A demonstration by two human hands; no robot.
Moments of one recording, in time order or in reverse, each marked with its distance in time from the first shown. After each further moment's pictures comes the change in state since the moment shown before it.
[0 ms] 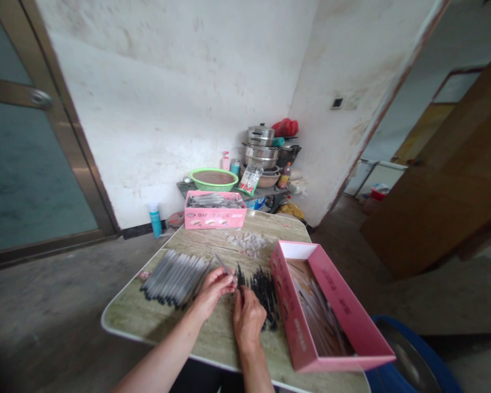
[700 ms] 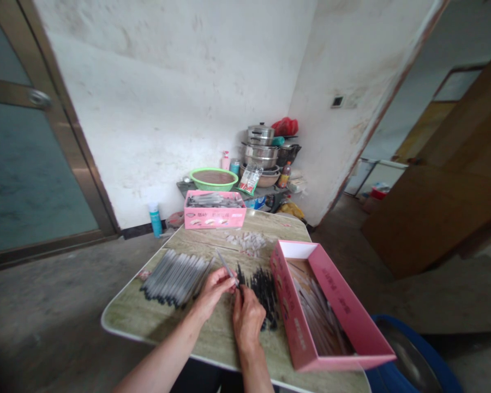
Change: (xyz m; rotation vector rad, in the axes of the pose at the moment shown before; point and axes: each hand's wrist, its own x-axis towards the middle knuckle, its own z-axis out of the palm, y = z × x) left_hand 0.001 0.000 0.003 0.183 -0.019 0.021; right_hand -0.001 0.001 0.003 0.017 0.024 -0.016
